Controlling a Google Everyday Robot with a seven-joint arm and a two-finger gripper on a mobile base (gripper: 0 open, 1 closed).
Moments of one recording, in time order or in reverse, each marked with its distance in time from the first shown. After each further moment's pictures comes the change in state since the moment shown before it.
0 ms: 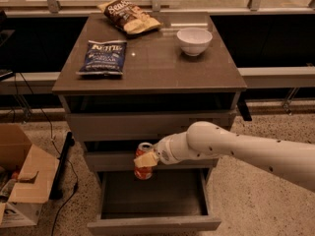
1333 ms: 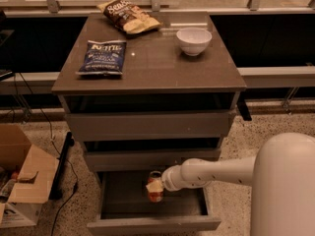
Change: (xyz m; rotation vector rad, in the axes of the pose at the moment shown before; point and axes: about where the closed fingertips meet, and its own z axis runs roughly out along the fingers) arm 0.158 -0.084 0.125 0.110 0.122 0.060
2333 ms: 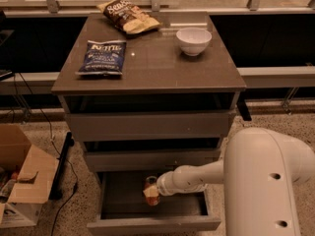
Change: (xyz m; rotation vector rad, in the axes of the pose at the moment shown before) arm 0.027 -0.011 0.054 0.032 0.029 -0.022
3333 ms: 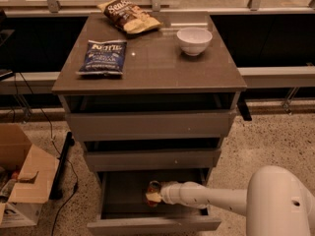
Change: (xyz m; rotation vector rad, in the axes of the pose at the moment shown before) arm 0.036 -0.032 0.063 0.005 -0.188 0.028
